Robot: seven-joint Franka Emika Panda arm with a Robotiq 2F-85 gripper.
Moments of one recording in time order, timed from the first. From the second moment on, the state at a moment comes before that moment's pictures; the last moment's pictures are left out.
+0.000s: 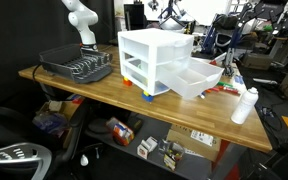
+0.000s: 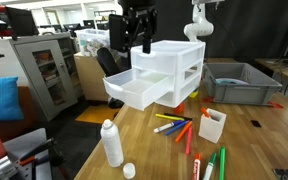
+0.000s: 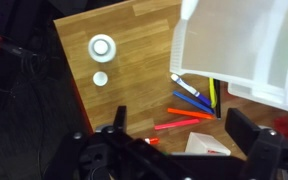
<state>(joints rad) -0.19 -0.22 -0.08 -2.35 0.22 2.13 0.76</state>
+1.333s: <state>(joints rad) -0.17 0.12 -0.10 -2.13 0.31 2.34 0.80</state>
